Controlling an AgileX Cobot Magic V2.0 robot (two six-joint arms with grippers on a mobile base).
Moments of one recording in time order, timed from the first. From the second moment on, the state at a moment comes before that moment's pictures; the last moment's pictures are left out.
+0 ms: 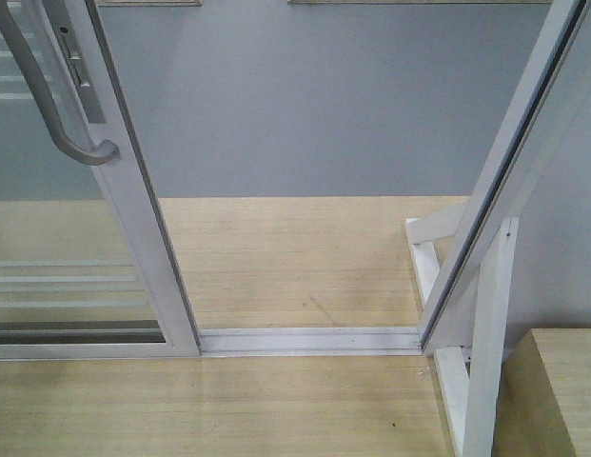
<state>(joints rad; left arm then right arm) 0.00 -0.01 0.03 -0.02 0.10 -0.07 -0.10 0.22 -0.13 -0.16 0.00 0.05</state>
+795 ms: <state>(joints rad) 0.00 -0.01 0.03 -0.02 0.10 -0.07 -0.07 -0.01 0.03 0.08 0.18 0.15</state>
